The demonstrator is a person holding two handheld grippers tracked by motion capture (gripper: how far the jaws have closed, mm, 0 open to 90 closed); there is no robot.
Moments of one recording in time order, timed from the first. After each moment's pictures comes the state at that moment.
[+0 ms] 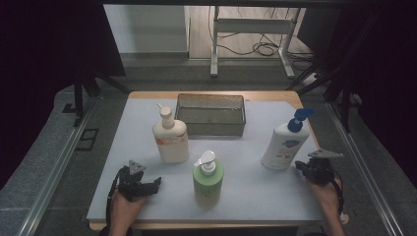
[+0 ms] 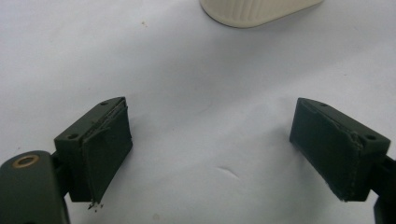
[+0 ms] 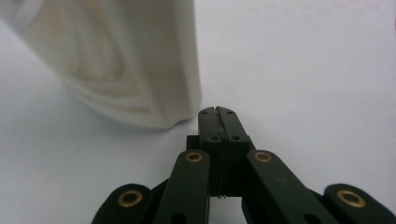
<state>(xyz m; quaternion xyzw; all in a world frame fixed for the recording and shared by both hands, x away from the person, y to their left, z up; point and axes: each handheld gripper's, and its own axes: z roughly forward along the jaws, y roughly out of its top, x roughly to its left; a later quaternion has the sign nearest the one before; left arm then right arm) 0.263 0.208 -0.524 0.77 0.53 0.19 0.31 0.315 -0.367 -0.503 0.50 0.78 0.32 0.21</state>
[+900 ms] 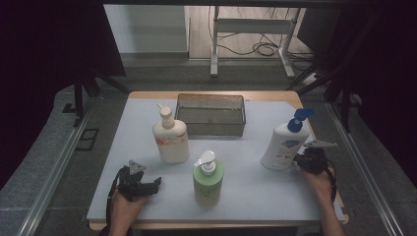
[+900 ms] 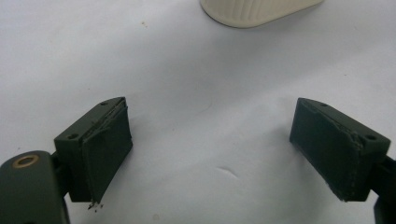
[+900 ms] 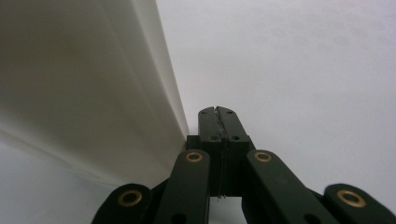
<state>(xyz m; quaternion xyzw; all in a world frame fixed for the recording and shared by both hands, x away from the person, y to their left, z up) 0.263 0.208 -0.524 0.77 0.53 0.19 0.31 0.352 -0.365 -0.509 0.49 0.78 0.35 0.20</state>
